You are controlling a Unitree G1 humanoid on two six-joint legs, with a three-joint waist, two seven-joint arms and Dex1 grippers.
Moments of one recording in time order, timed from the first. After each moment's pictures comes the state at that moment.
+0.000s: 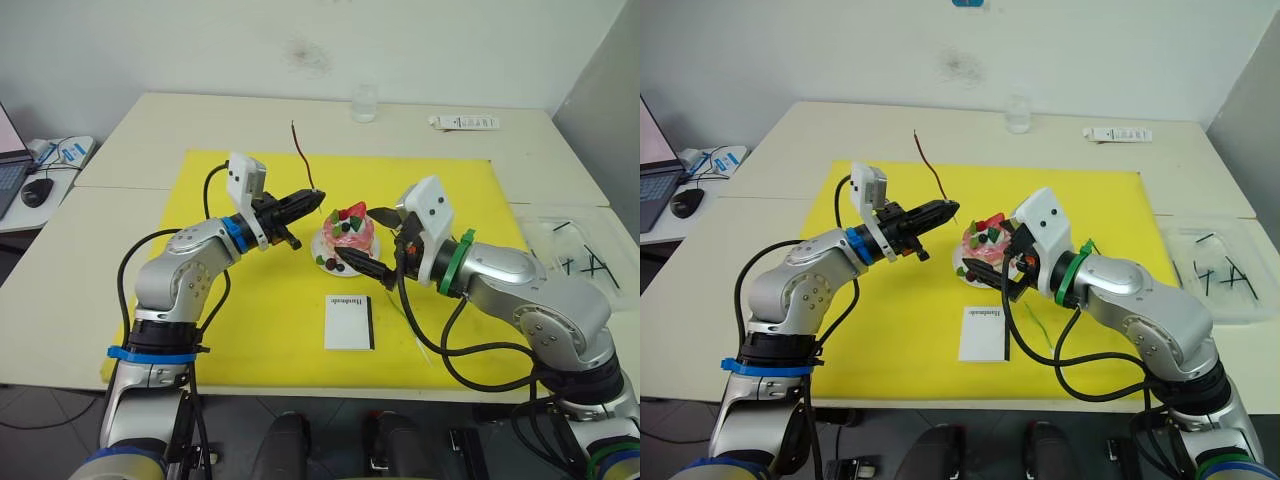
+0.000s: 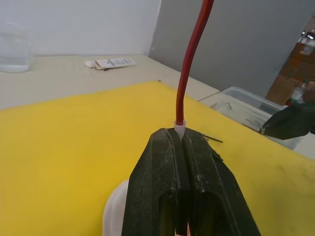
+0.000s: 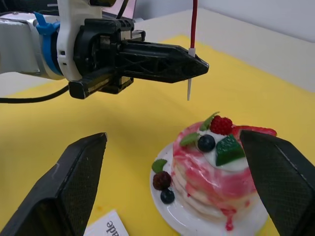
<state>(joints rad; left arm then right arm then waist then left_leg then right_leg) -0.64 0.43 0.05 0.07 -0.62 0.58 -0.74 -0.57 -0.53 0.18 -0.57 0.69 0.94 0.28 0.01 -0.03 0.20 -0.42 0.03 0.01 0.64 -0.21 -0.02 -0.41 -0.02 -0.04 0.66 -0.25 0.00</state>
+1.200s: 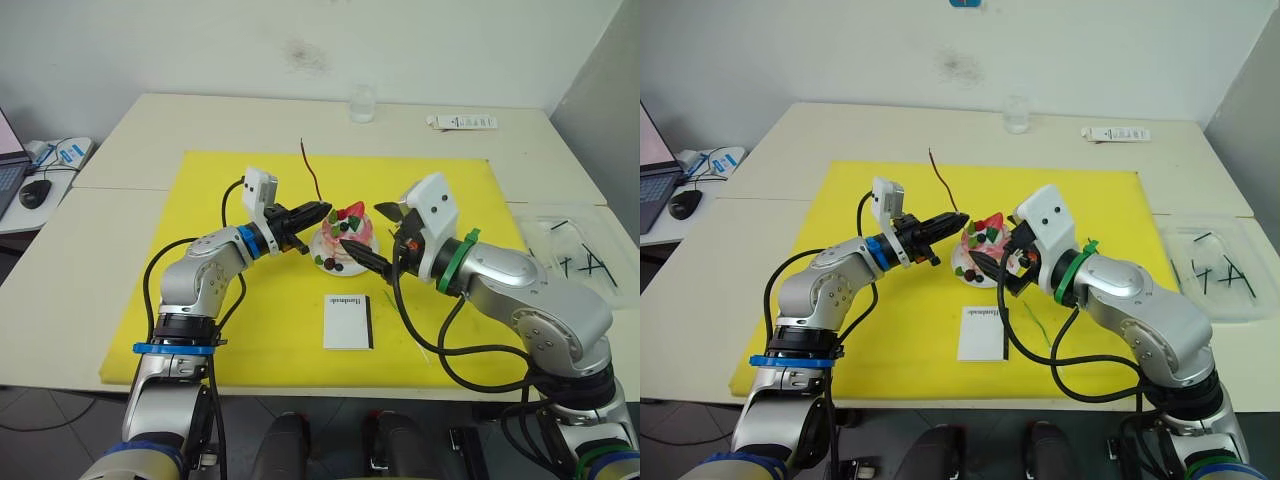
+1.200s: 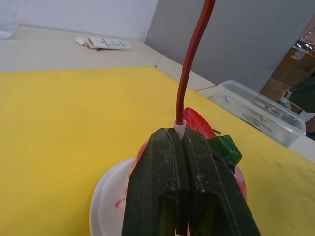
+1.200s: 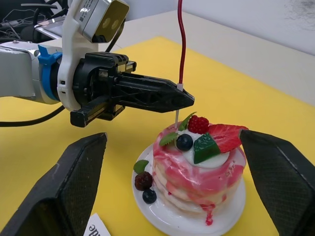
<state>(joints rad) -0.66 0.36 0.06 0.21 -0.54 0.54 -0.81 -0.56 -0.46 0.14 -0.61 0.61 1.00 0.26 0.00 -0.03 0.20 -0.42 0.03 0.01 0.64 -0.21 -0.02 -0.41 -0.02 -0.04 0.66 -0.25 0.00</state>
